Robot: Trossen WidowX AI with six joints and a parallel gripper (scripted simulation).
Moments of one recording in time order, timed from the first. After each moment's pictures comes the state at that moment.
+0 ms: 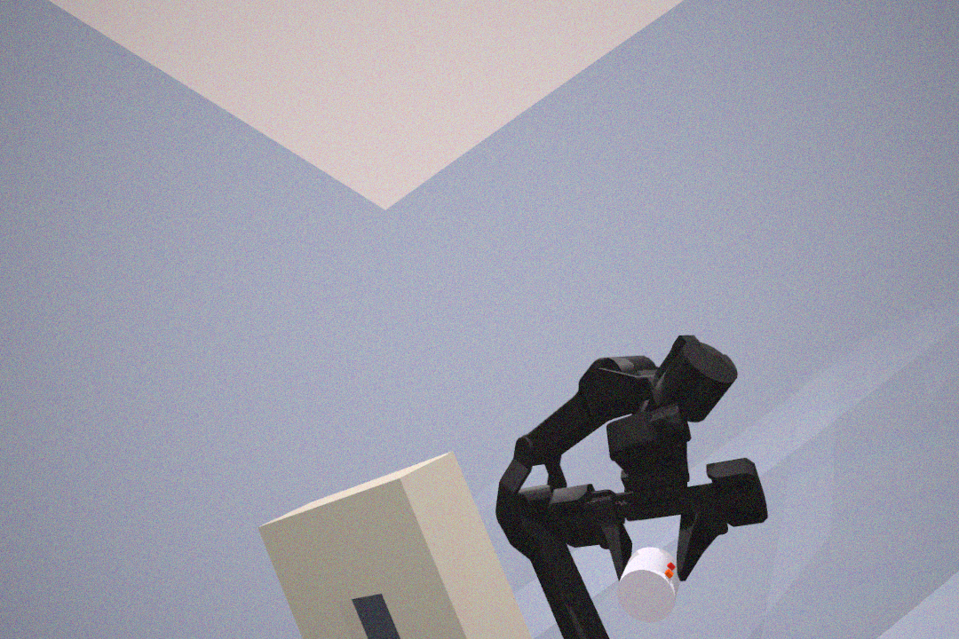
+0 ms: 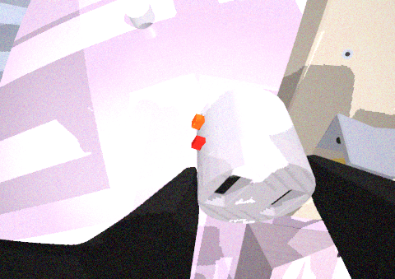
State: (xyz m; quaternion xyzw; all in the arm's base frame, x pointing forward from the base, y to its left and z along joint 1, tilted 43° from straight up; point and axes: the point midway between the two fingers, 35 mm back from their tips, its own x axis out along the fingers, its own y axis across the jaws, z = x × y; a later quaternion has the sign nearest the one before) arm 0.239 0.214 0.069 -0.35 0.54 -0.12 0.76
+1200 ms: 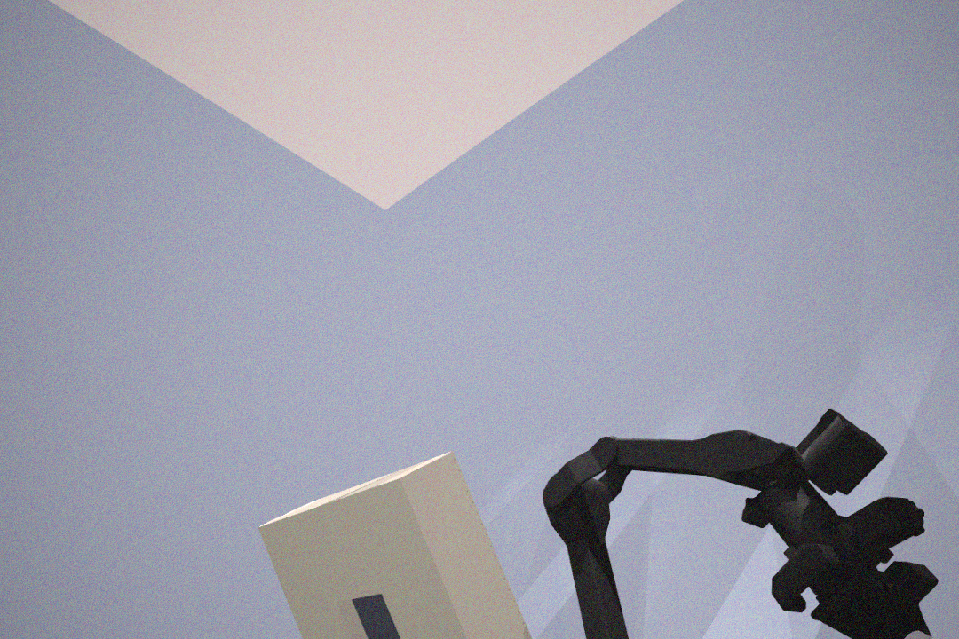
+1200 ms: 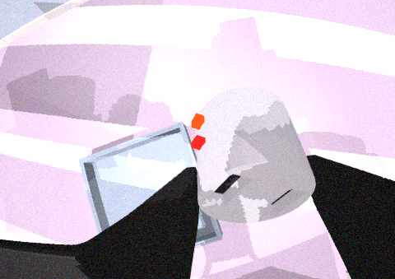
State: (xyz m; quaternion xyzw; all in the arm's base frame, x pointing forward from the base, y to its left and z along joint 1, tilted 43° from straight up) arm 0.085 0.285 -0.073 -0.50 0.58 0.33 0.55
